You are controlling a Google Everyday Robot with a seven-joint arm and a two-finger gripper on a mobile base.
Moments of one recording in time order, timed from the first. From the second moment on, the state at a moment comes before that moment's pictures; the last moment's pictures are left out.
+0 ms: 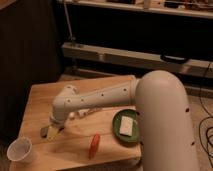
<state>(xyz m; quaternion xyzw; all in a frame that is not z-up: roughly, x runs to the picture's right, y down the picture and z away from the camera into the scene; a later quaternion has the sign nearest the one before) -0.275 0.194 0.768 0.22 -0.36 -0.89 0.17</state>
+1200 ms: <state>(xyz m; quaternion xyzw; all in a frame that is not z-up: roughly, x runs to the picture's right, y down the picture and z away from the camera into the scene) -0.257 0.175 0.775 0.35 -0.35 -0.86 0.06</state>
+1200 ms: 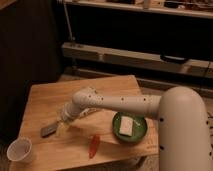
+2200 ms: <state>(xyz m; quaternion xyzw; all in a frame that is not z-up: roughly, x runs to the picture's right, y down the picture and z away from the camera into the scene) -0.244 0.173 0.811 0.39 -0.36 -0.85 0.05</state>
